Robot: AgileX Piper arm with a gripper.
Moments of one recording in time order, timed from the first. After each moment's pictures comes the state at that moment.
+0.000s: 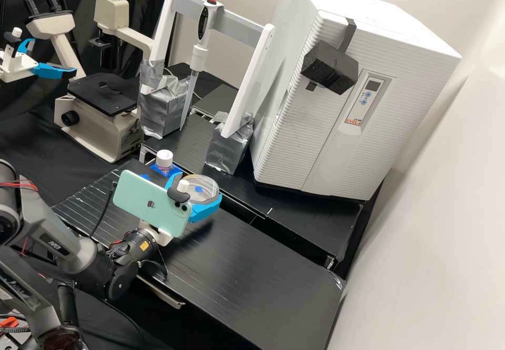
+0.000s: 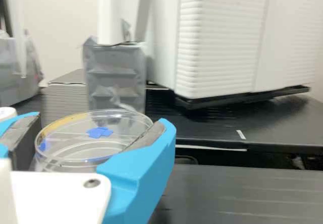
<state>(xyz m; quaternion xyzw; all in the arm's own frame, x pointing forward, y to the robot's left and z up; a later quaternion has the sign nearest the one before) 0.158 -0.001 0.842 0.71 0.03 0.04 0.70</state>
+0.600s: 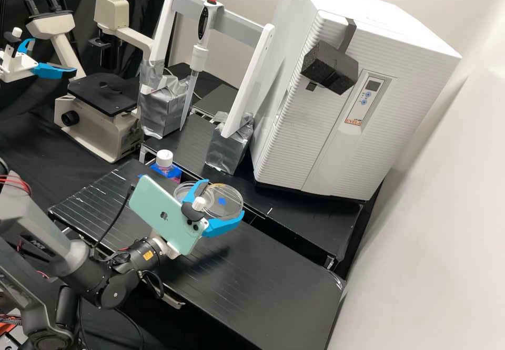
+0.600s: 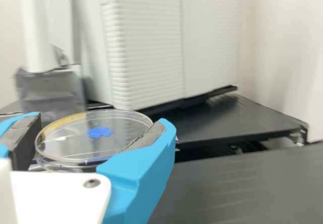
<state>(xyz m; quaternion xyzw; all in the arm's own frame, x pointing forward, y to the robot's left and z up) 0.145 -0.018 0.872 0.74 -0.07 0.05 0.67</state>
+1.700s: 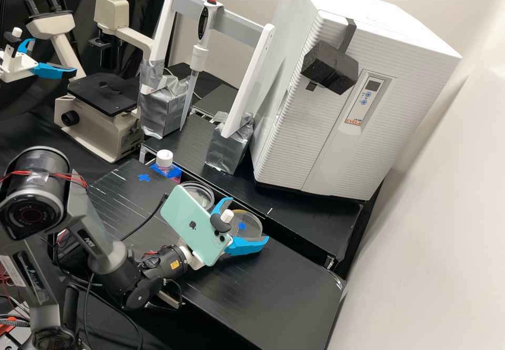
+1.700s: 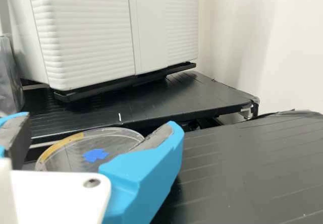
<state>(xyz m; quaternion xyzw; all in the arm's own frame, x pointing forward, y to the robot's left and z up) 0.171 -0.051 0.882 0.73 -0.13 0.02 0.67</state>
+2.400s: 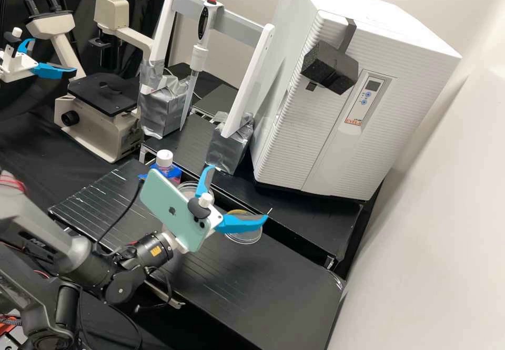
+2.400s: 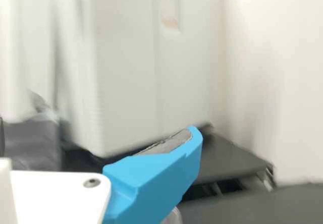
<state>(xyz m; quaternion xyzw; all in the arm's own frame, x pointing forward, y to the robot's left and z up) 0.143 0.007 0.892 0.72 -0.08 0.14 0.67</state>
